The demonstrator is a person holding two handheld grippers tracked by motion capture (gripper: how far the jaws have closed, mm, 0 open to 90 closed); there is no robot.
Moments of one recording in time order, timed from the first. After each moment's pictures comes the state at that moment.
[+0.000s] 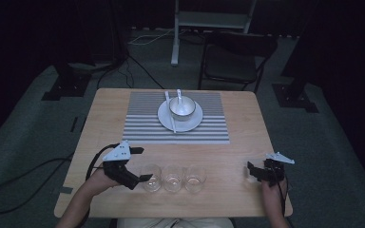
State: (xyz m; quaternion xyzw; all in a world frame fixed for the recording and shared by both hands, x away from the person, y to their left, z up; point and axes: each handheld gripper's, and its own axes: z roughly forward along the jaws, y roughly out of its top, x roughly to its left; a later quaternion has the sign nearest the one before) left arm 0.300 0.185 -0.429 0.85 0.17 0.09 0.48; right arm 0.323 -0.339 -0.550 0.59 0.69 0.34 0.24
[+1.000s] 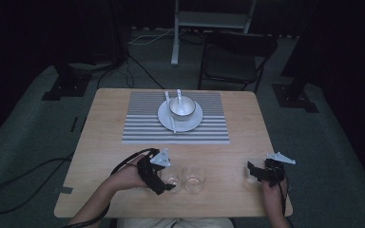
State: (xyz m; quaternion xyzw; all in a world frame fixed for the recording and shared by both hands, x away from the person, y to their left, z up) left arm 0.311 0.097 -0.453 0.93 0.11 0.05 0.34; right arm 0.322 -0.341 -0.549 0.59 0.69 0.35 0.24
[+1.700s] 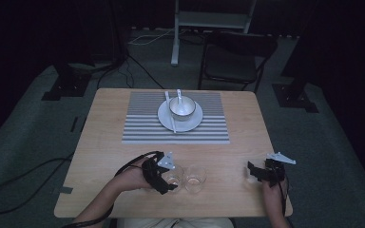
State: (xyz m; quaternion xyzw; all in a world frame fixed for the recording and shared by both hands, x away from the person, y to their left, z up) left arm 0.314 0.086 -0.471 0.95 0.11 0.05 0.30; right arm 0.322 -0.342 -0.549 0.59 0.69 0.35 0.24
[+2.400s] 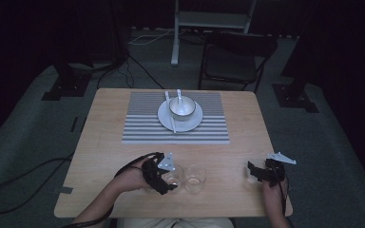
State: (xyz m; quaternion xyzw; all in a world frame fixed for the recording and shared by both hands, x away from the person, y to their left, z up) left arm 0.311 0.086 -0.471 0.95 0.10 0.07 0.30; right arm 0.322 -0.342 -0.549 0.59 0.69 0.35 0.24
